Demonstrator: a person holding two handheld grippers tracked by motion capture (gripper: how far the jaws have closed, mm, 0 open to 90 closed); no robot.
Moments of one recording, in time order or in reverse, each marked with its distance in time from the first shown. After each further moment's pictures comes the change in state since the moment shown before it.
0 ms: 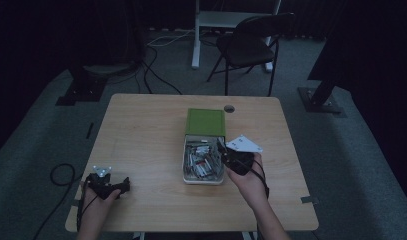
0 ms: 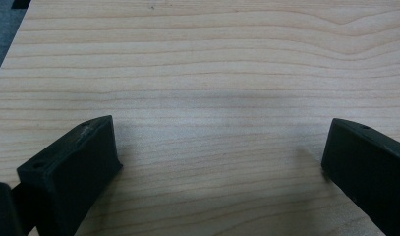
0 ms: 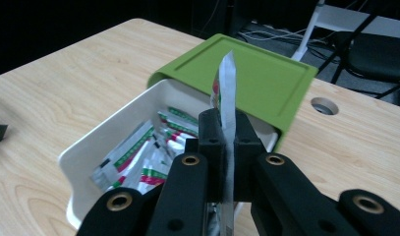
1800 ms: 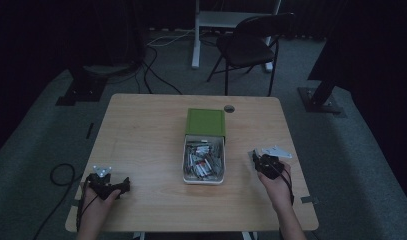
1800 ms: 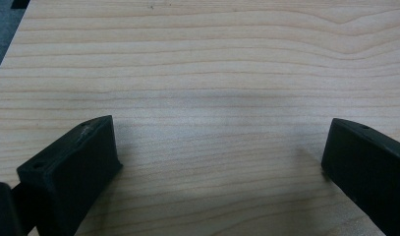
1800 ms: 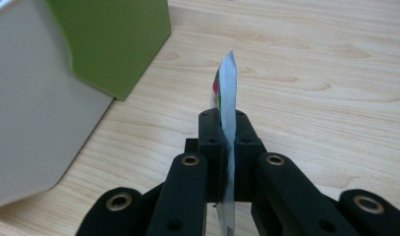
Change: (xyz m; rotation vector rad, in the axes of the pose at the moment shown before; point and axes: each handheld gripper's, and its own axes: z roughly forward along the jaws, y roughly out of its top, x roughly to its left) left arm 0.000 0.000 0.000 0.000 -0.001 0.001; right arm -0.097 -0.094 0.009 0.186 -0.178 0.192
